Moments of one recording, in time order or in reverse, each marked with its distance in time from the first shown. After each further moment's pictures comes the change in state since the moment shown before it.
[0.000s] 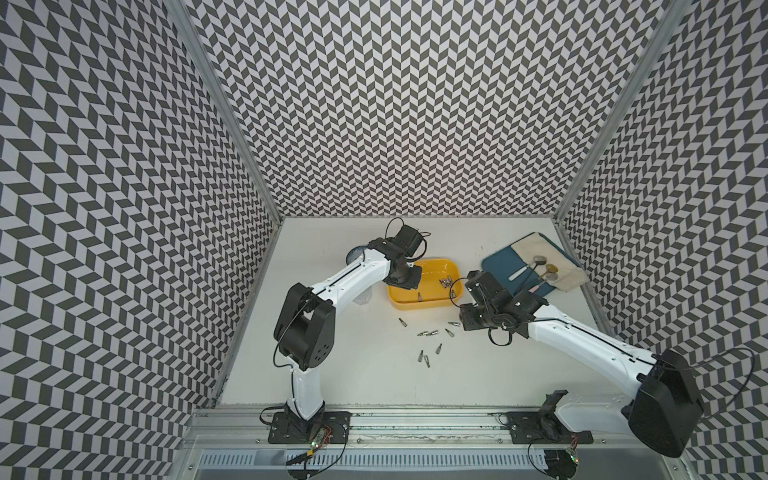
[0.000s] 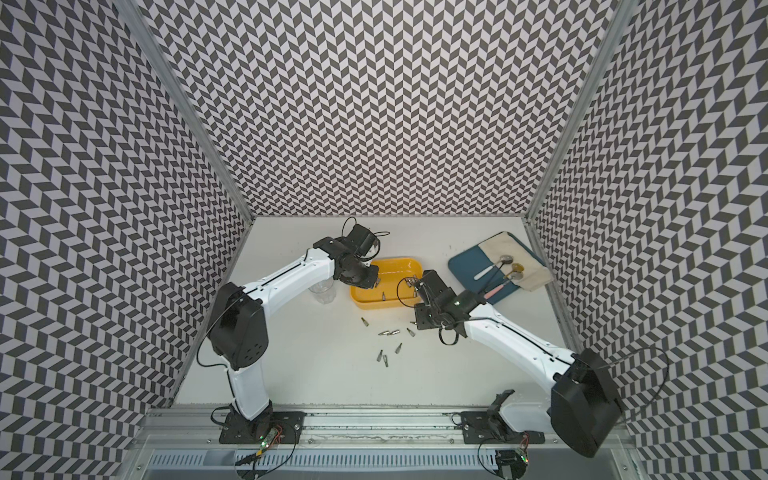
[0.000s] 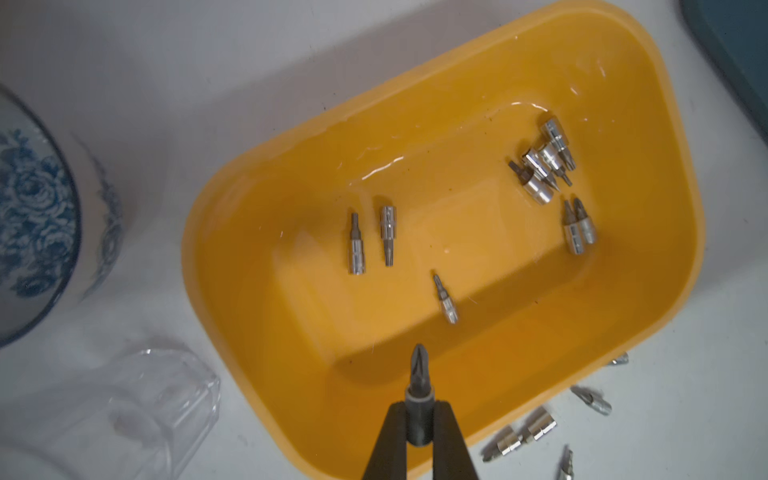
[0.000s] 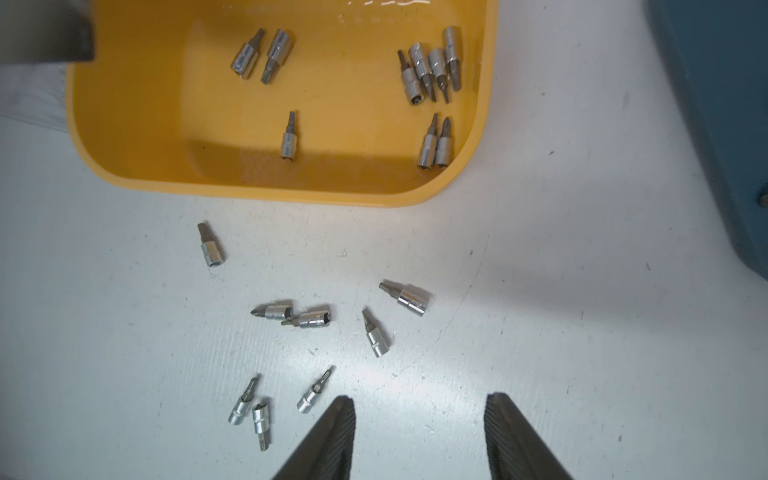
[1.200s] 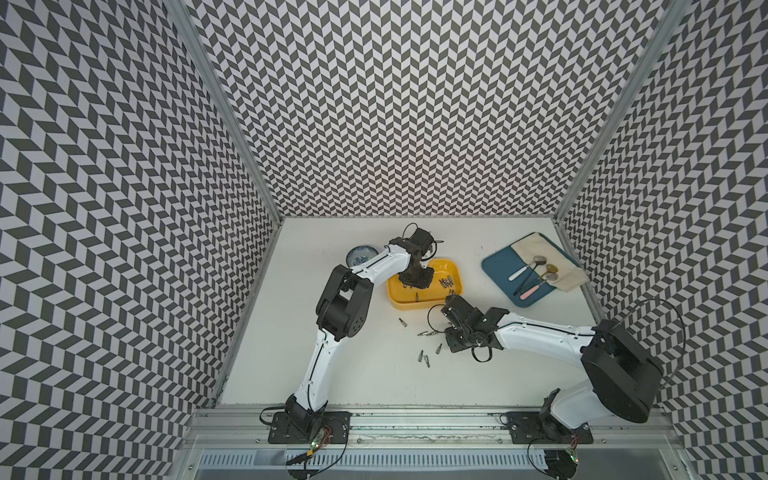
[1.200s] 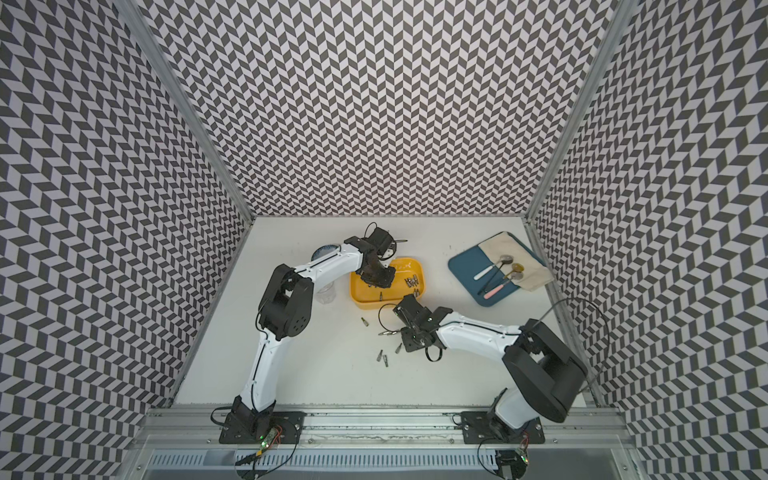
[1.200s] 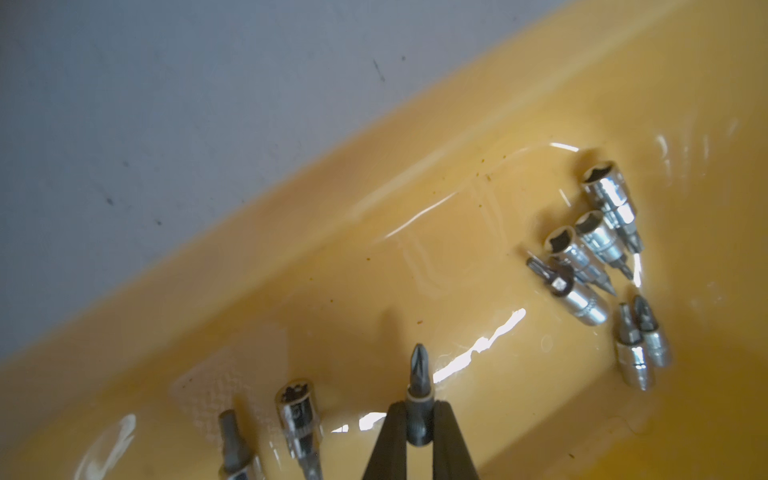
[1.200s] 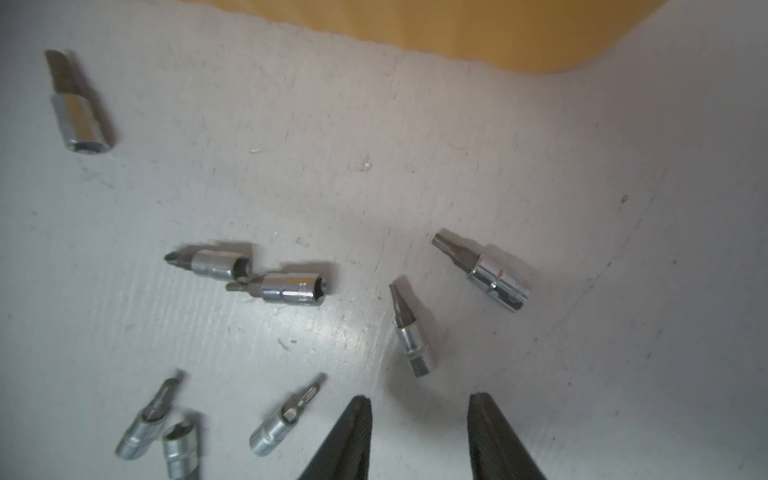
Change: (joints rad) left arm 0.009 0.351 0.245 0.029 0.129 0.062; right arm 0.126 0.240 -0.108 0.207 0.013 -0.010
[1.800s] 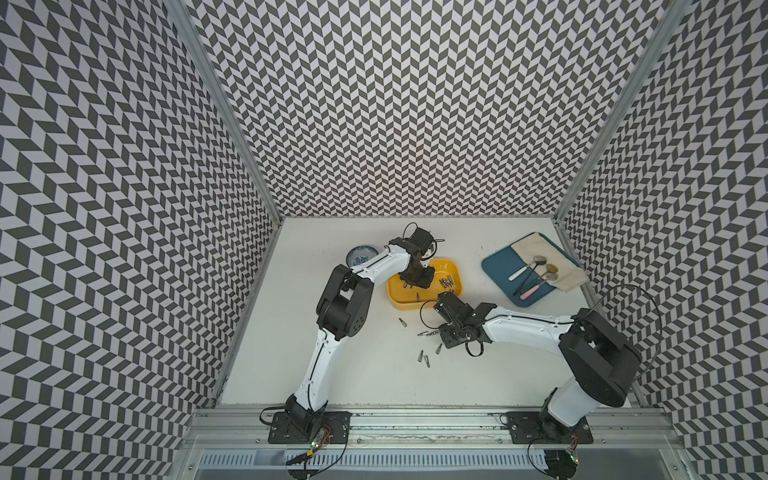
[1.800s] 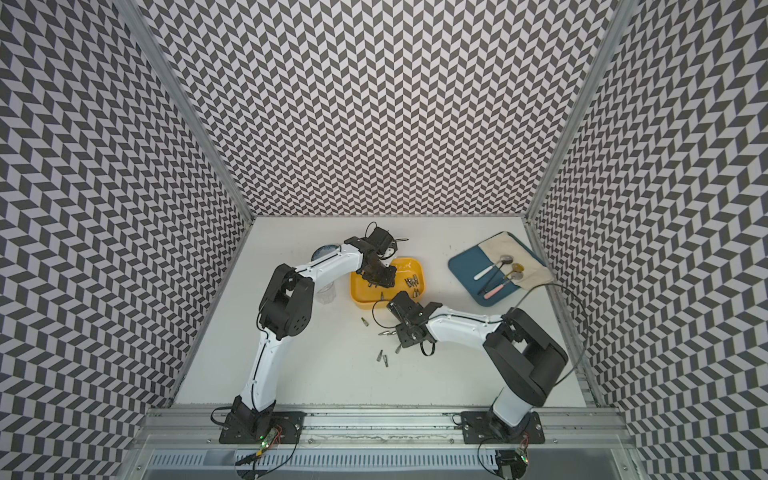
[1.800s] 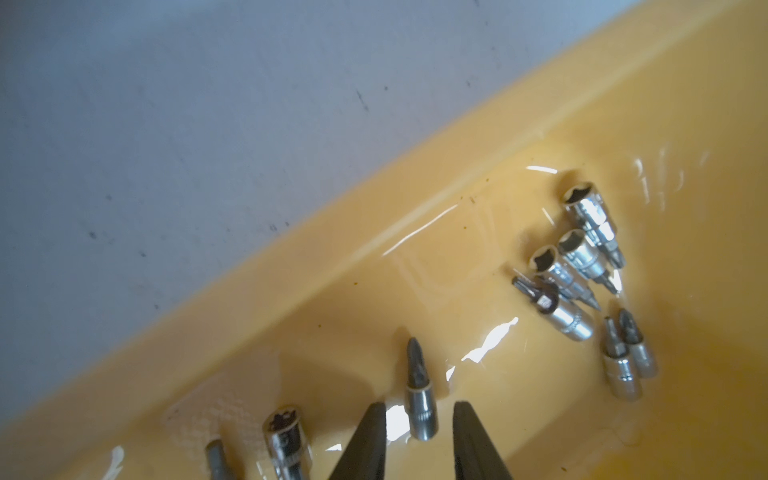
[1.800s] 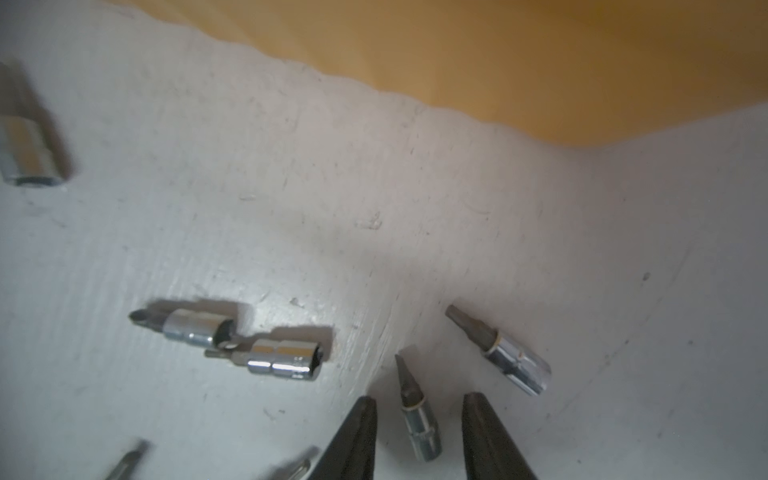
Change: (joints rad) left arm 0.007 0.002 -0.001 0.032 0.023 0.008; right arm -0.008 0.104 0.067 0.026 0.030 -0.070
